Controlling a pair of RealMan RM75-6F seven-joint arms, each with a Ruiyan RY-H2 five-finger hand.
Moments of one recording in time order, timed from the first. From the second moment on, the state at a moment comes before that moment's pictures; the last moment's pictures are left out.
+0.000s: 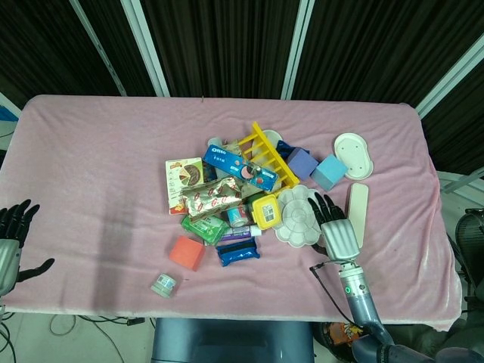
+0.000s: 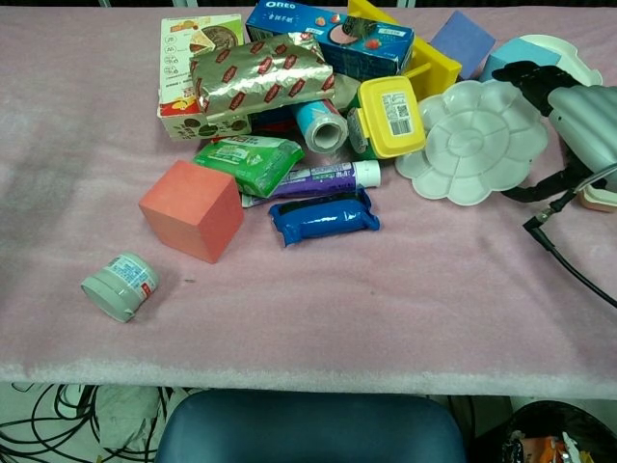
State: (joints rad) left arm -0.09 -1.13 -0.05 -1.60 1.52 1.51 0.02; right arm 0.39 -1.85 0.15 -0.98 -1.52 1.35 -0.08
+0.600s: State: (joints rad) left arm -0.09 -1.12 -0.05 -1.61 1.51 1.51 0.01; right arm 0.43 -1.84 0.12 -0.99 -1.59 1.41 0.01
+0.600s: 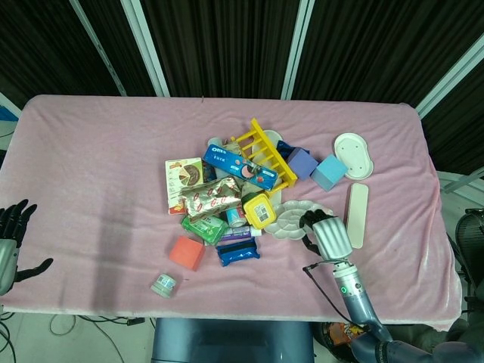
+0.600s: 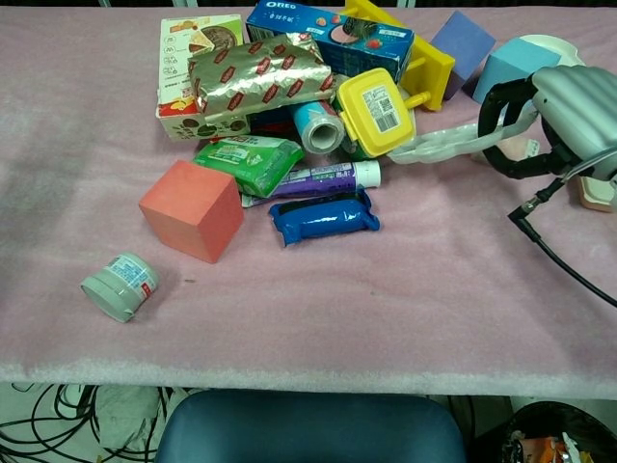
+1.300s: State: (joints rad) left arm -0.08 -1.12 -0.05 -1.62 1.52 1.53 0.00; right arm 0.36 -1.52 0.14 -1.58 -1.64 1.58 0.10
